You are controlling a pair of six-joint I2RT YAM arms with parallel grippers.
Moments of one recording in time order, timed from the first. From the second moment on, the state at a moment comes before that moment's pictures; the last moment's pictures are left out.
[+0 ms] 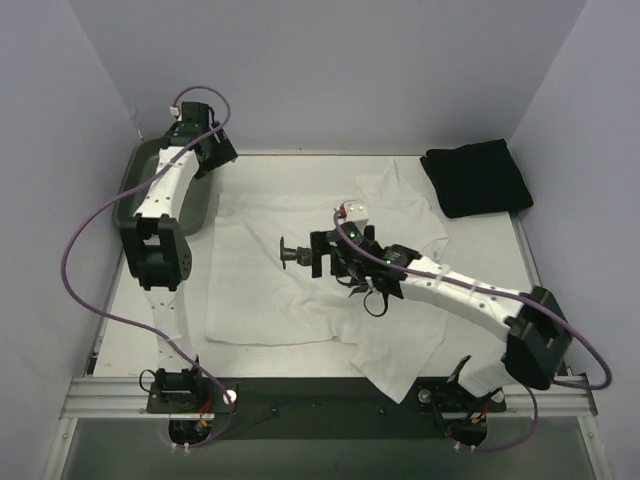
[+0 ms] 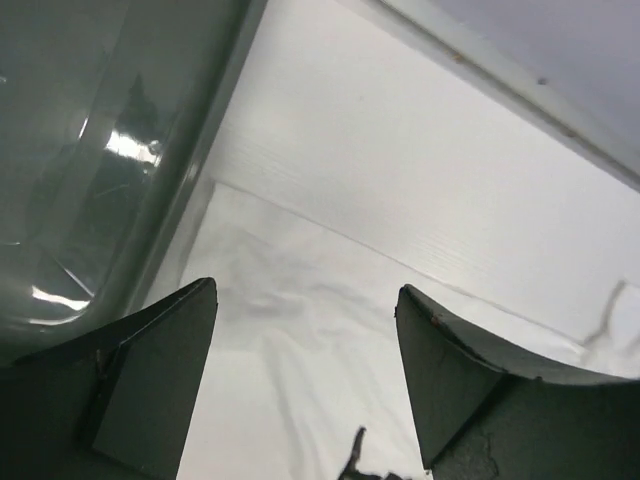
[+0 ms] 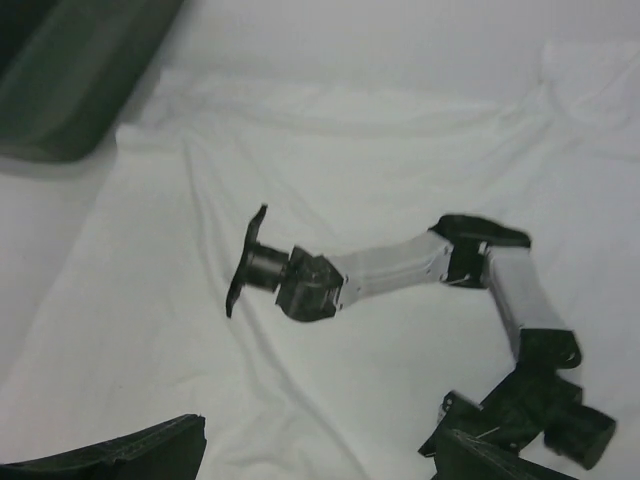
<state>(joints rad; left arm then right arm) -0.06 2.22 2.14 -0.76 -0.12 -0.55 0.90 1.48 1.03 -0.33 0.35 0.56</state>
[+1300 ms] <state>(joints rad) -0.40 0.84 0.74 -0.92 0.03 -0.73 1.09 0.70 0.53 -0.95 0.31 1.11</state>
